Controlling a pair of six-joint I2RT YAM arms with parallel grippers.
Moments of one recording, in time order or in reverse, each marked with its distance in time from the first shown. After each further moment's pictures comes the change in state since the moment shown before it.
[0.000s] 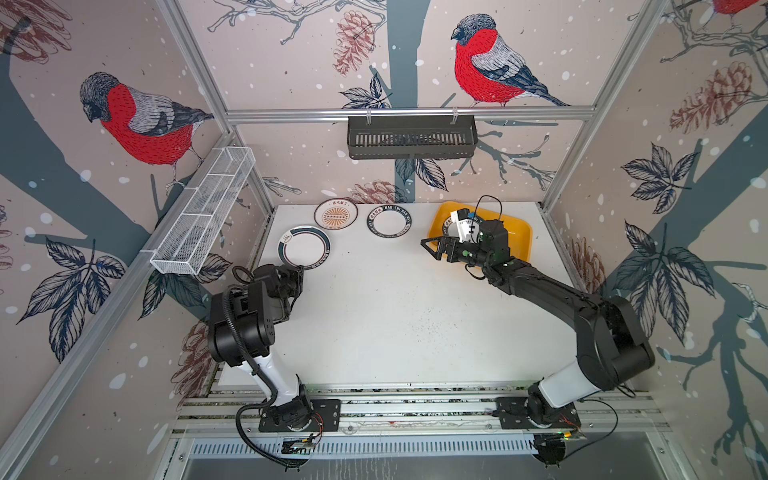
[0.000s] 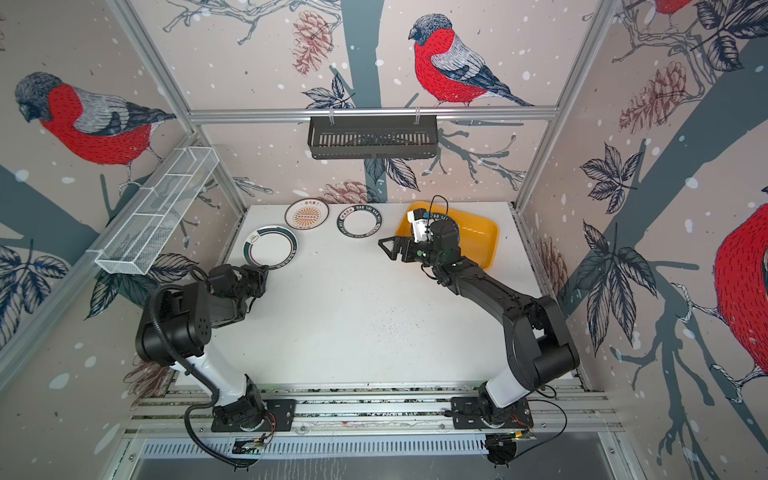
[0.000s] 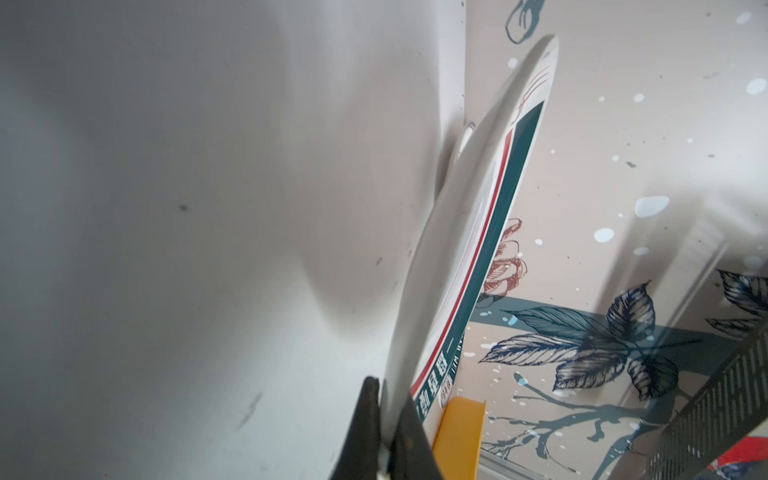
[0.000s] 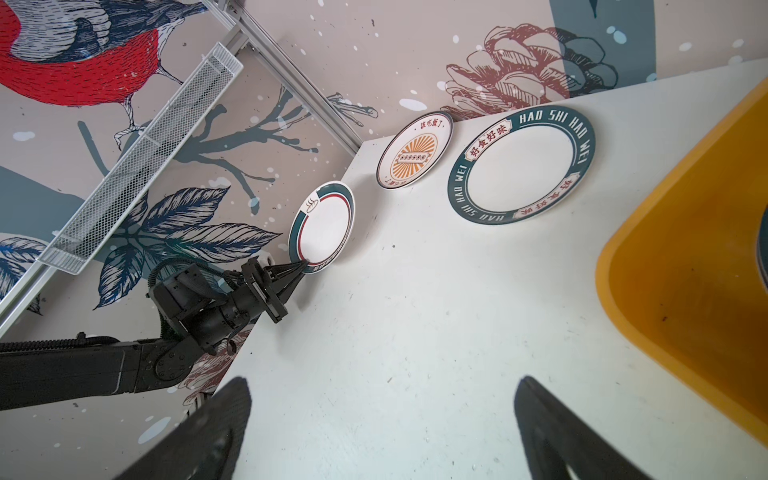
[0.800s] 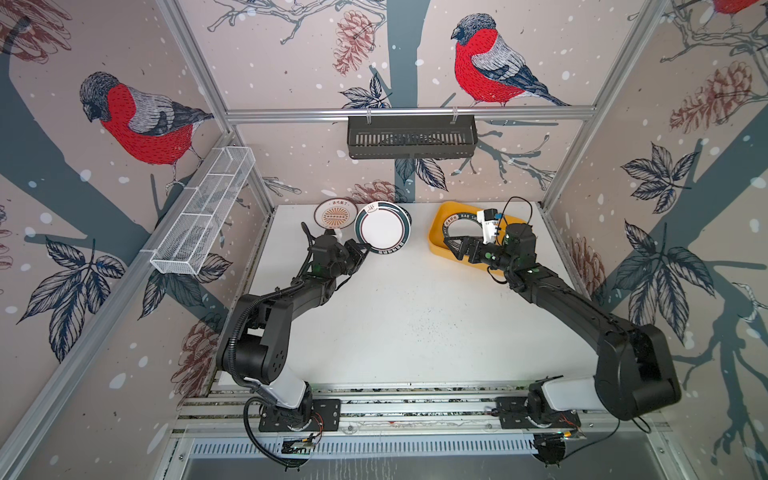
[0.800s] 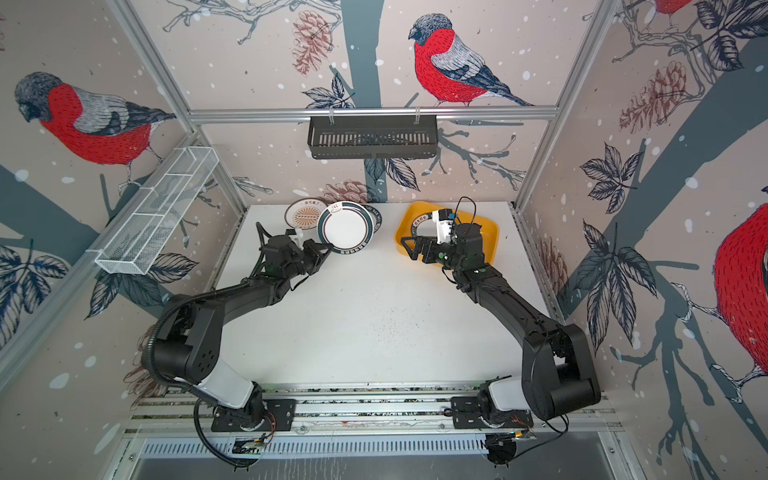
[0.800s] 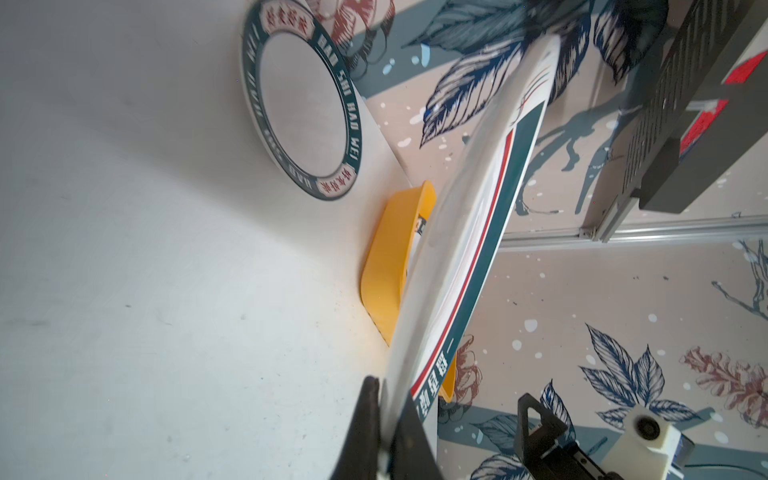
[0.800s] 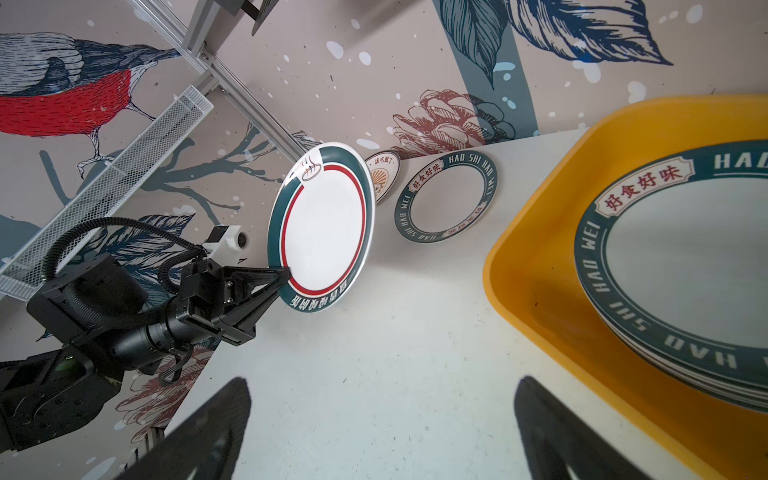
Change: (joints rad) left arm -0.560 -0.108 0.247 -0.245 -0.005 0.130; right arm -0.132 -0.164 -0.097 -0.064 0.024 -0.065
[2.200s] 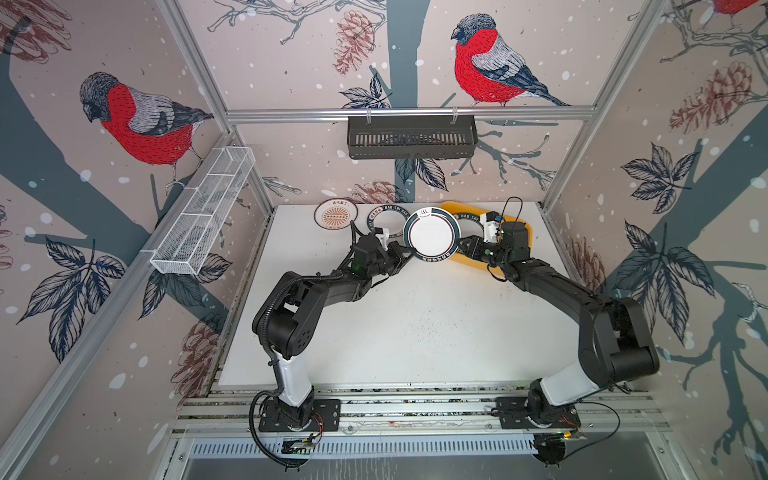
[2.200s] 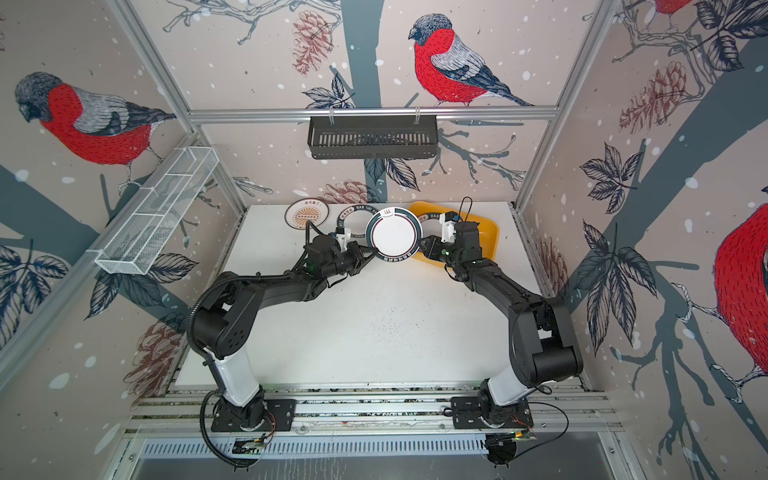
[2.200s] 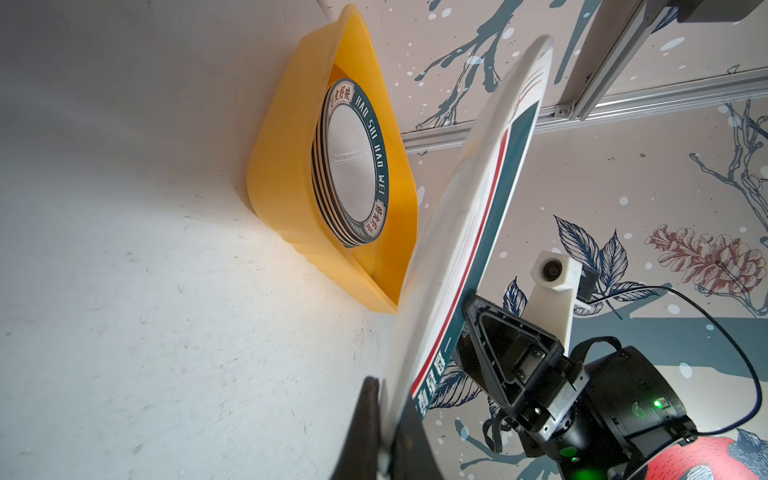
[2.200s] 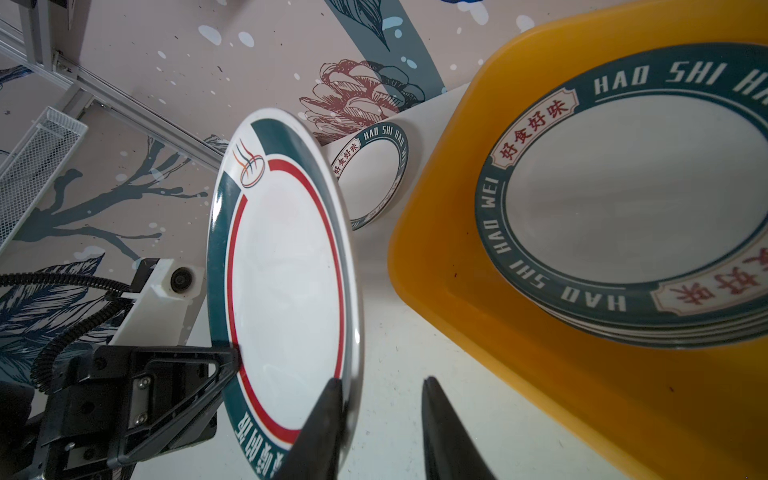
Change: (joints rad) left arm -0.236 0.219 0.143 0.167 0.056 -0.101; right arm -0.058 0.179 0.063 -0.041 0.069 0.051
